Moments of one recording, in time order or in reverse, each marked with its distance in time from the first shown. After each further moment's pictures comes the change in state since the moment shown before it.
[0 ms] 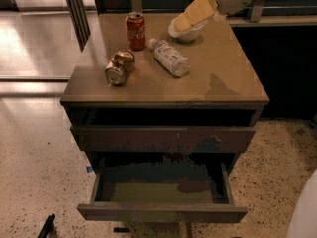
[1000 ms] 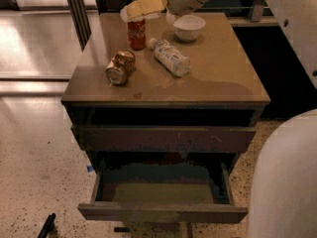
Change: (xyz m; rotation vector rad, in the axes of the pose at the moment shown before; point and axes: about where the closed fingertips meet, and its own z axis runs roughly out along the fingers) arm -0.085 0.042 0.077 -0.203 -0.188 0.089
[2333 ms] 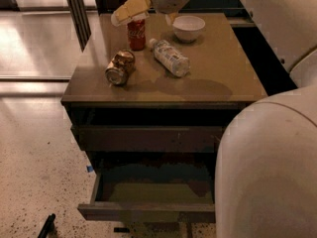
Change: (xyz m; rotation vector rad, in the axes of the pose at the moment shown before) arm -0.007 -0.014 0.033 0.192 0.124 0.076
